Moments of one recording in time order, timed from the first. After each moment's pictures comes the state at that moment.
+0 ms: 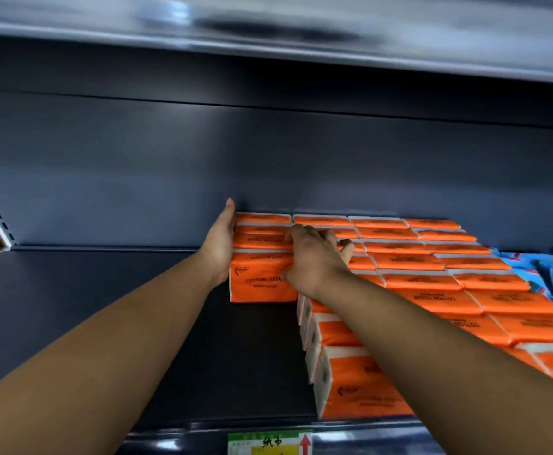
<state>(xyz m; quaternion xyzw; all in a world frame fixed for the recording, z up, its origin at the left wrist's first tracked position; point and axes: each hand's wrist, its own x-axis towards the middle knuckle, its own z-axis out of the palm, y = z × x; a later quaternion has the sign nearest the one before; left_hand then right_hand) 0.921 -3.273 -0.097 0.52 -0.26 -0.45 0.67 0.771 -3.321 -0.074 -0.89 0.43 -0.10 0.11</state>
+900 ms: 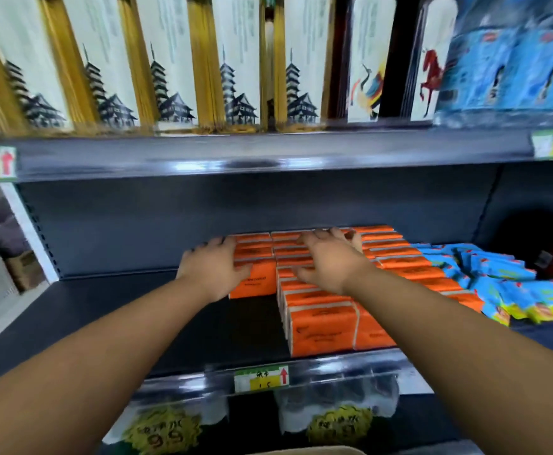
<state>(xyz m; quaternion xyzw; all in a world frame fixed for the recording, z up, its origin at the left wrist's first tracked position) 0.839 -3.151 -0.018 0.84 -0.53 0.07 0.10 0.646 -3.254 0.002 -0.92 0.37 -0.12 -0.01</state>
